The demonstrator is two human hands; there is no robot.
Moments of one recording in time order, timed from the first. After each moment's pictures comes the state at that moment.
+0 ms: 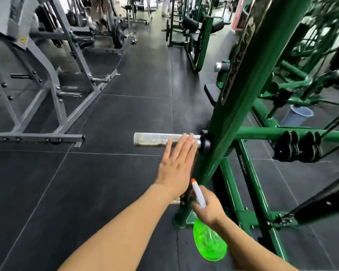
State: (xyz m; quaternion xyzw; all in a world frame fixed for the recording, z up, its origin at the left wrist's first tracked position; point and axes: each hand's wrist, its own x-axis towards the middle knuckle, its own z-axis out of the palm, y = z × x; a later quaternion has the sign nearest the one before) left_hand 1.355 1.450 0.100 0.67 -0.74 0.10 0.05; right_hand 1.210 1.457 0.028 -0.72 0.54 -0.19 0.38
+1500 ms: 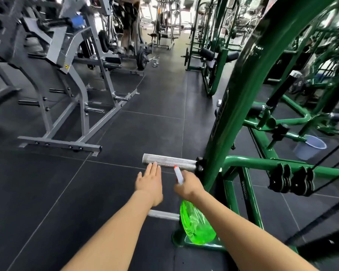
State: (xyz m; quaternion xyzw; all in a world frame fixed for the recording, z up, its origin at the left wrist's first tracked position) left_hand 1.391 1.483 0.154 0.81 -0.57 -0.13 -0.08; right_hand 1.268 1.429 0.178 -0.79 0.51 -0.04 0.32
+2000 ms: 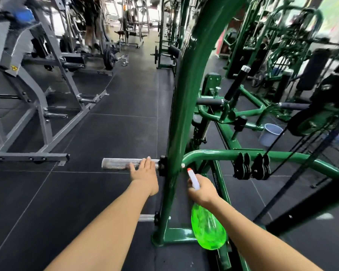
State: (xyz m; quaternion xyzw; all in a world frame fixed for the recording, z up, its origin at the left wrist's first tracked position) left_hand 1.312 1.417 0.173 0.77 -0.60 -0.13 -0.16; right_hand 1.128 1.397 0.170 -0.73 0.59 -0.13 0.32
